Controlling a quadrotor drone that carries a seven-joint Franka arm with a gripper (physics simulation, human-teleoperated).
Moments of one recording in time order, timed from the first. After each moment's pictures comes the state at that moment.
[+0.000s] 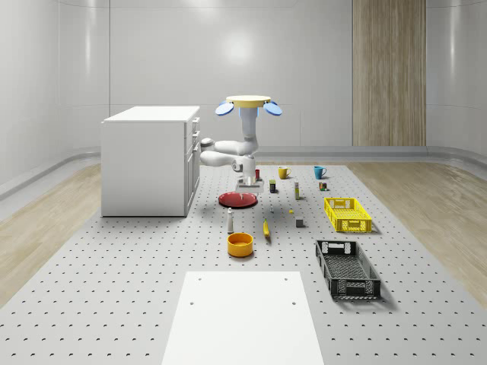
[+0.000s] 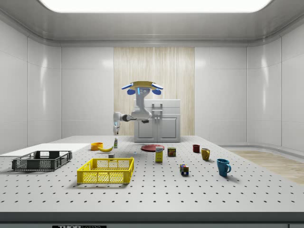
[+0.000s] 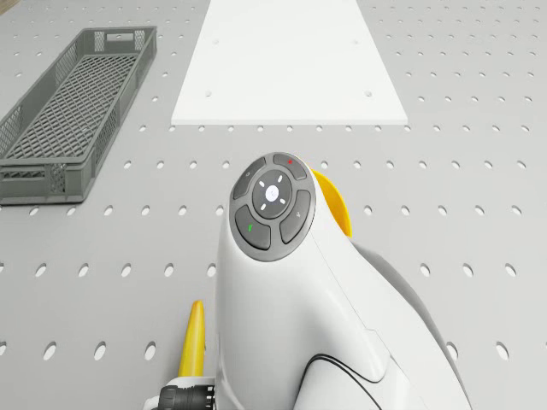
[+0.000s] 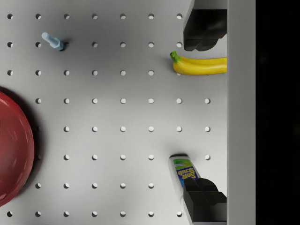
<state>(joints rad) -1.16 -1.49 1.36 -2.87 -1.79 1.55 1.69</state>
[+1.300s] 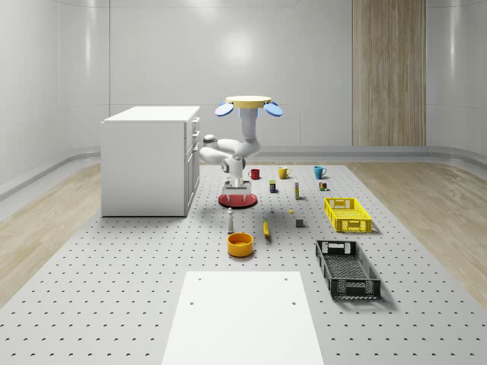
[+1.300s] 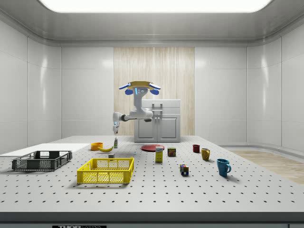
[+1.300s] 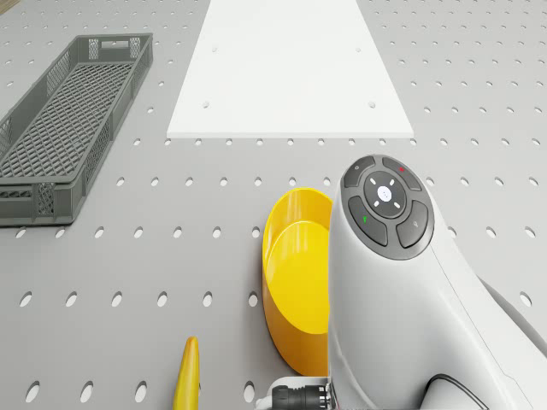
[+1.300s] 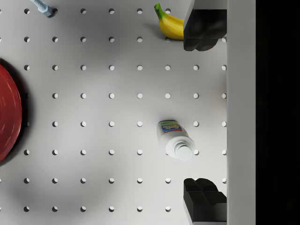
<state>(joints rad) -0.93 -1.55 1.38 -2.83 -1.76 1.61 1.41</state>
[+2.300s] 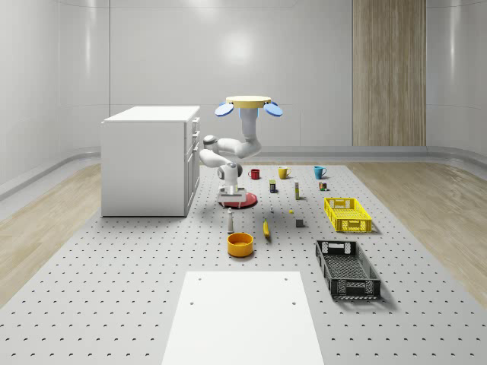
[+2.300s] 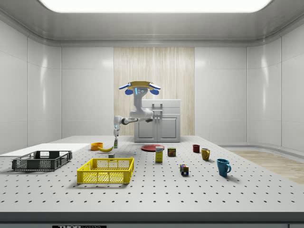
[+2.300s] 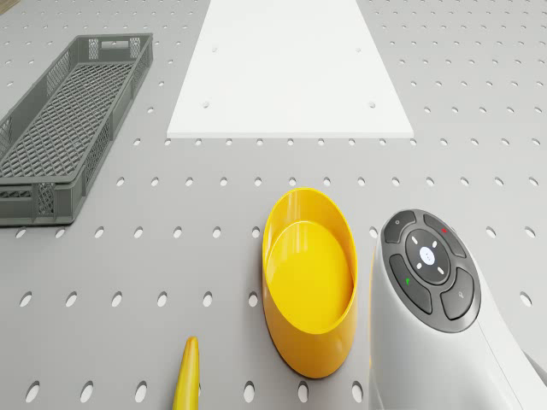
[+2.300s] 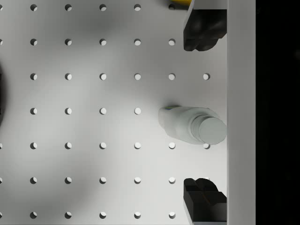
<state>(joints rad) -0.91 -1.57 1.23 -2.75 -1.88 1.70 1.33</state>
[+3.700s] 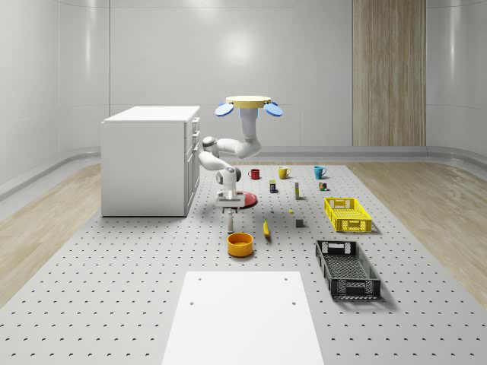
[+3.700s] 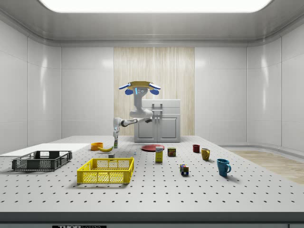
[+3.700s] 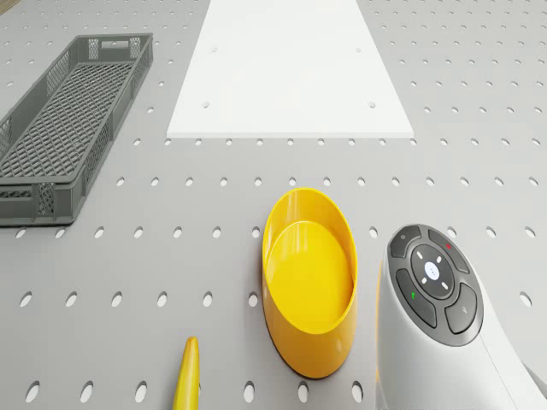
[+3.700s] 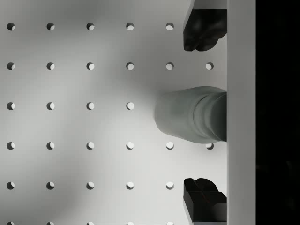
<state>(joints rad) -0.96 -1.56 1.16 -2.68 -1.94 1.74 1.32</state>
